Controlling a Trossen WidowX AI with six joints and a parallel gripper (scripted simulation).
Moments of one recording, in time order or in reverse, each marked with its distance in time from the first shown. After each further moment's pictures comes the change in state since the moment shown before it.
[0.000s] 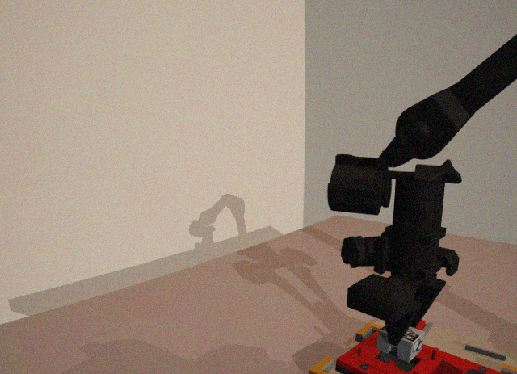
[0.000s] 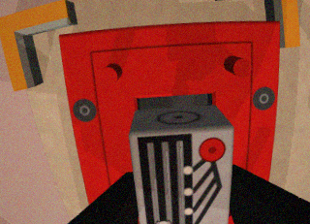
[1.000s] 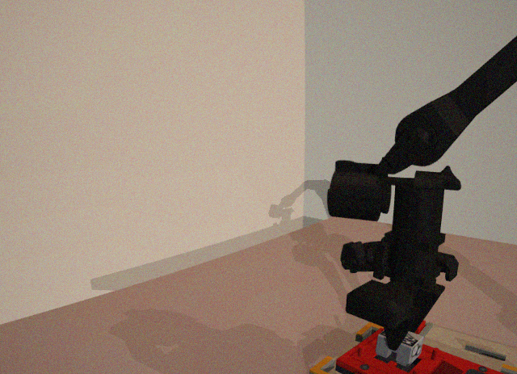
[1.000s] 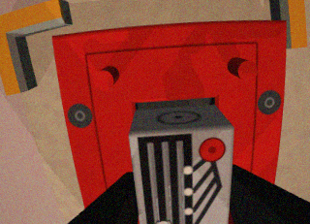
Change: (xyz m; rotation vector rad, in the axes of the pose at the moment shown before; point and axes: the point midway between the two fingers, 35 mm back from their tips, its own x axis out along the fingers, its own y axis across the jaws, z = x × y) arm 0.007 0.000 0.000 0.004 0.000 0.000
